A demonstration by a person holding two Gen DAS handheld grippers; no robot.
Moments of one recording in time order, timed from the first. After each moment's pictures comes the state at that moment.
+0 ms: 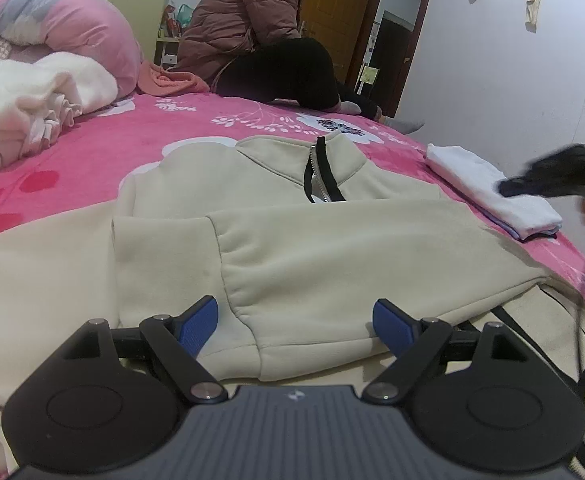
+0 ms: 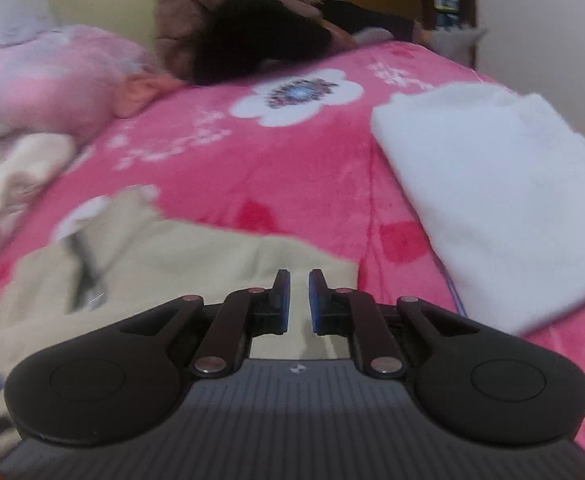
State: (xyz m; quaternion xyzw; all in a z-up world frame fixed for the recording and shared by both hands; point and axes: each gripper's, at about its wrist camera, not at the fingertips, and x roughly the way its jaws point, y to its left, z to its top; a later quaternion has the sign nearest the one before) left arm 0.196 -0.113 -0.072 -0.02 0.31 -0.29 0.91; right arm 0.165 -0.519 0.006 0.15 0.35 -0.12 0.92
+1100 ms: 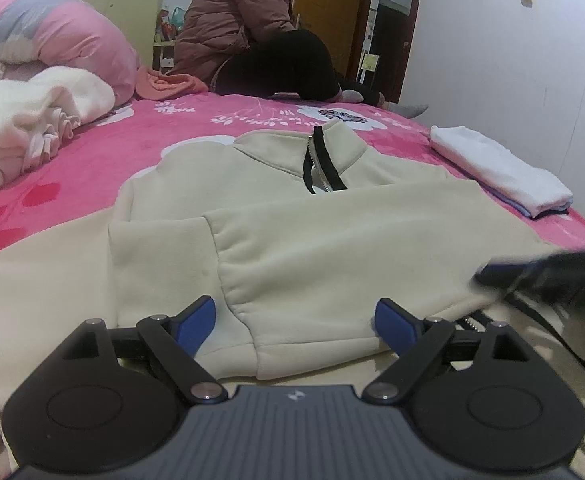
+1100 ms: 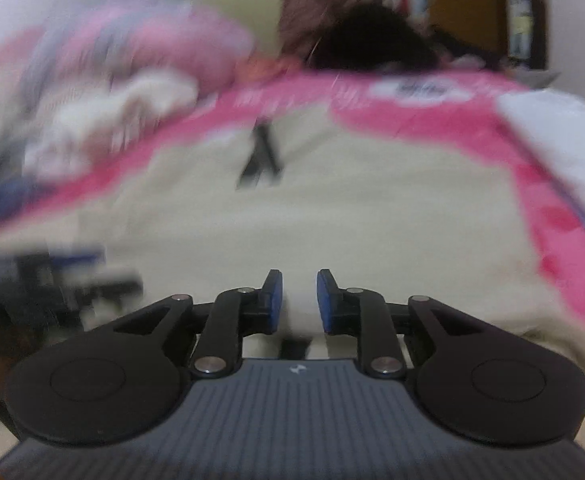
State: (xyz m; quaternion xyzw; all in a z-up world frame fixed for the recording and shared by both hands) left arm 0.193 -0.126 -0.073 0.03 0.31 -0.28 0.91; right arm 0.101 -0.351 -0.044 0.08 0.30 -0.05 0.95
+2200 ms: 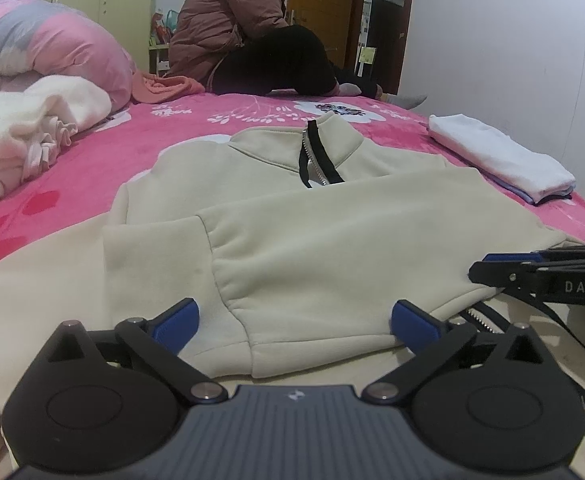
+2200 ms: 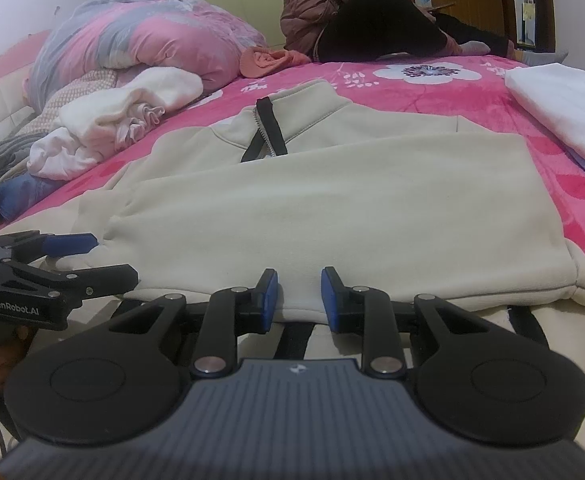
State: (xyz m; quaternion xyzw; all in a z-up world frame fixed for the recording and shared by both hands) left arm 0.189 -0.131 -0.074 0.05 0.31 -0.27 0.91; right arm 0.102 -0.353 -0.056 0.11 0.29 -0.02 0.95
